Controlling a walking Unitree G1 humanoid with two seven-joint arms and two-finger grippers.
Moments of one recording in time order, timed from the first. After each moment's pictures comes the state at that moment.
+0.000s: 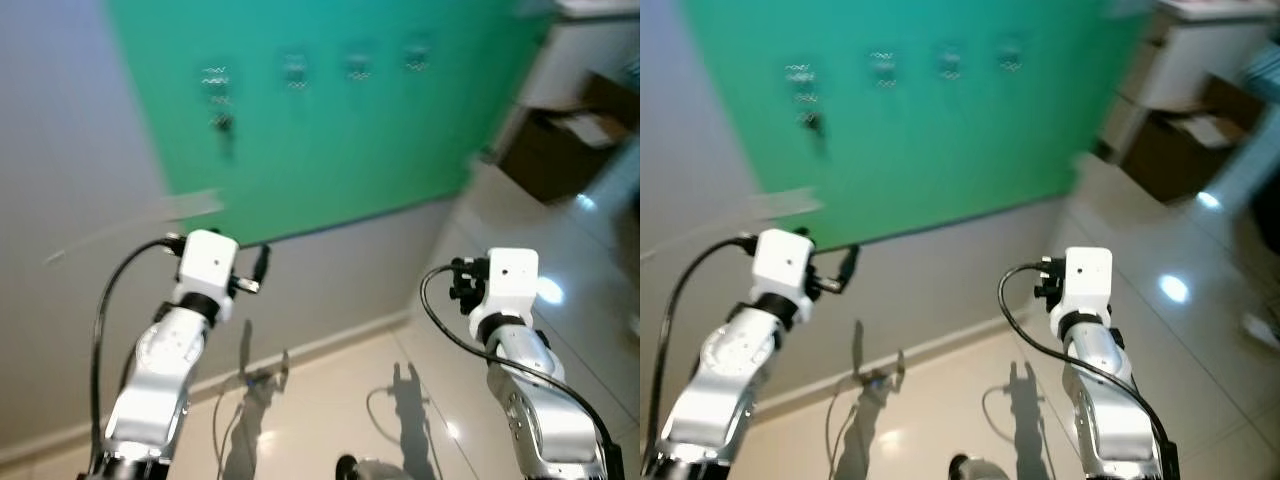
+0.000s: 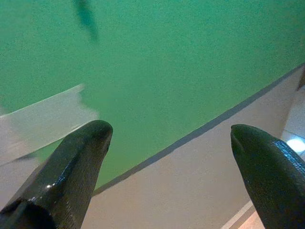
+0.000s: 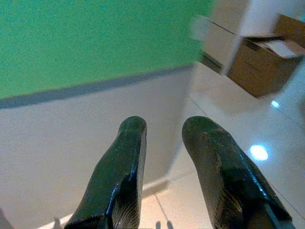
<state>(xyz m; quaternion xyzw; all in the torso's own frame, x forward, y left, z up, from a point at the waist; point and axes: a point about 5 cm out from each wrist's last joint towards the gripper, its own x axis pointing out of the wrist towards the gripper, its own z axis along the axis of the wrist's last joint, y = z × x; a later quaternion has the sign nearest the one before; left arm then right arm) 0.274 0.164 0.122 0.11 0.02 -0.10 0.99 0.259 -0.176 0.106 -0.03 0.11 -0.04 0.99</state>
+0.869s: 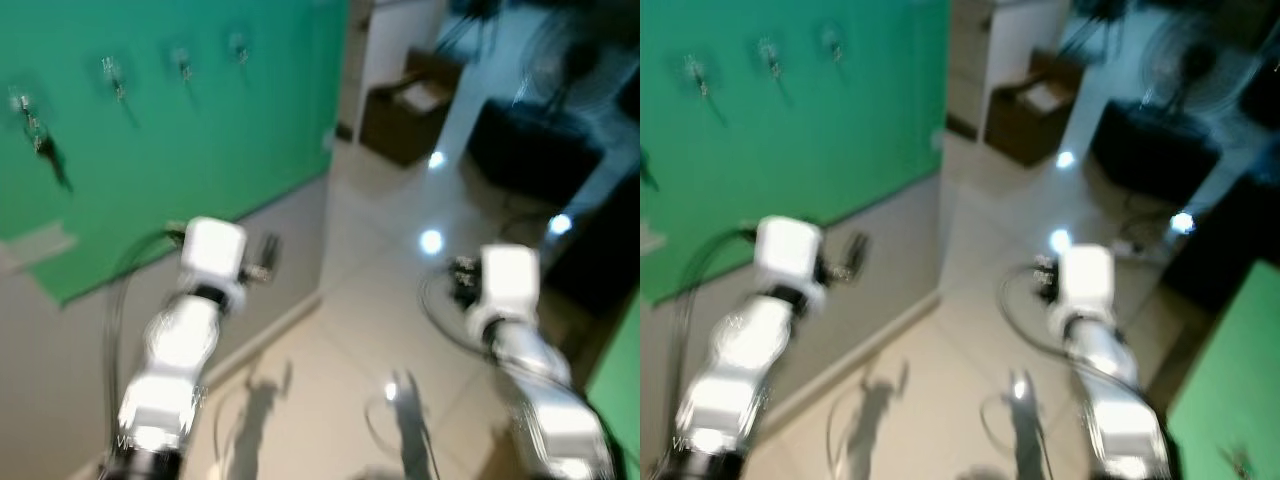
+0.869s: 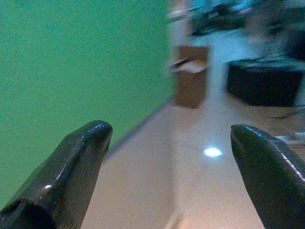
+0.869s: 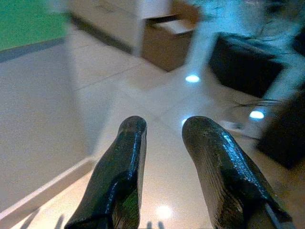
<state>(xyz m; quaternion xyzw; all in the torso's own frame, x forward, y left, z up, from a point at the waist) 0.279 0.143 0.123 0.08 0.01 -0.12 0.99 0.260 -0.186 0.104 -0.05 0.12 -0.04 0.99</state>
